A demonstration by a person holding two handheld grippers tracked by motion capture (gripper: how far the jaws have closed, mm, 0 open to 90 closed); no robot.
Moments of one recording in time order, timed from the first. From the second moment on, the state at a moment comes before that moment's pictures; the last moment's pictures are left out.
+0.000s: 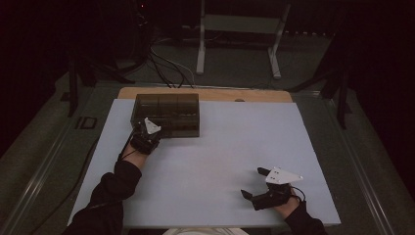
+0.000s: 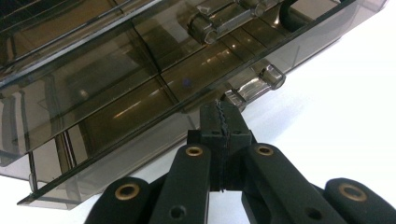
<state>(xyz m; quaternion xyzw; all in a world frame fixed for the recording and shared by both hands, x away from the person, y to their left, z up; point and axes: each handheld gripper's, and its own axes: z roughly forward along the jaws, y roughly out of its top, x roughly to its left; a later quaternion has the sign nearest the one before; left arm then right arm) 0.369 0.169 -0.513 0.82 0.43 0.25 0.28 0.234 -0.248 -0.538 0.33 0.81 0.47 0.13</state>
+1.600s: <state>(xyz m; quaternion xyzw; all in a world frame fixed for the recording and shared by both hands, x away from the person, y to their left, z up) 0.385 0.165 -0.512 0.82 0.43 0.26 0.27 0.234 -0.248 -0.538 0.33 0.81 0.47 0.13</state>
